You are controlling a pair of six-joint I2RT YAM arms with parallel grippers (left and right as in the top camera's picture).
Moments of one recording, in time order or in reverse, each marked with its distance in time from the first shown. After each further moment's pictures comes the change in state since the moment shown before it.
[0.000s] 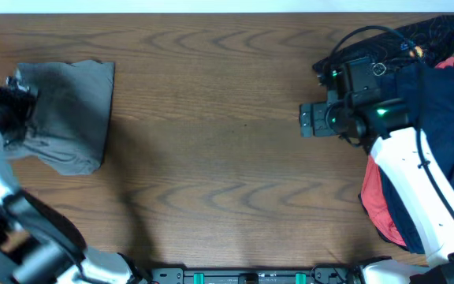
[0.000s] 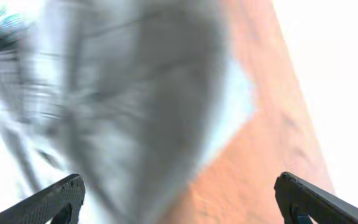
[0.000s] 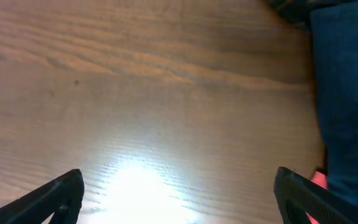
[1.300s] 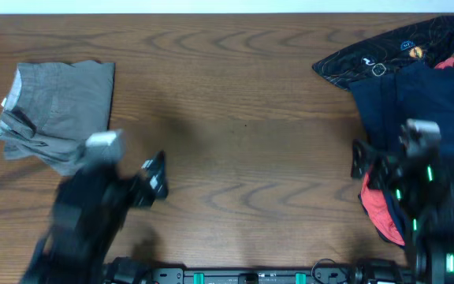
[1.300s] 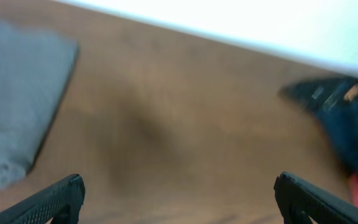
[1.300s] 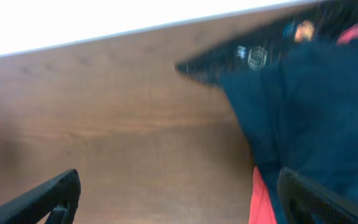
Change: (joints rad) left arm -0.909 -1.167 -0.514 -0.160 -0.397 0.149; right arm -0.319 -0.869 -0.466 0.162 -0.132 -0.021
